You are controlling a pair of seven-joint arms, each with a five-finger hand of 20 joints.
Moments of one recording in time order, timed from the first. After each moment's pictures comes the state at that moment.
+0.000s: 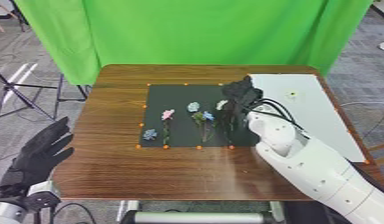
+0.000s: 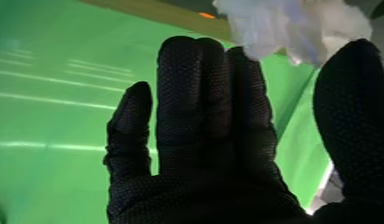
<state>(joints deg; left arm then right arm) 142.9 -63.1 -118.0 -127.8 46.1 0.0 -0.8 -62.3 -54.1 41.5 -87.2 -145.5 1.6 17.1</state>
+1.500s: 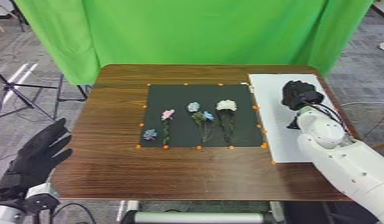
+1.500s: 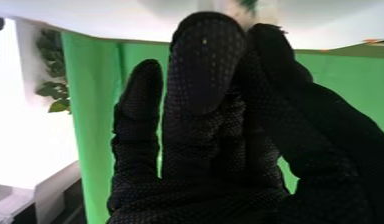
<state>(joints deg) 143.5 -64.3 -118.0 -127.8 46.1 0.0 0.3 -67.0 -47.1 53.0 -77.2 -131.0 9.2 22.5</state>
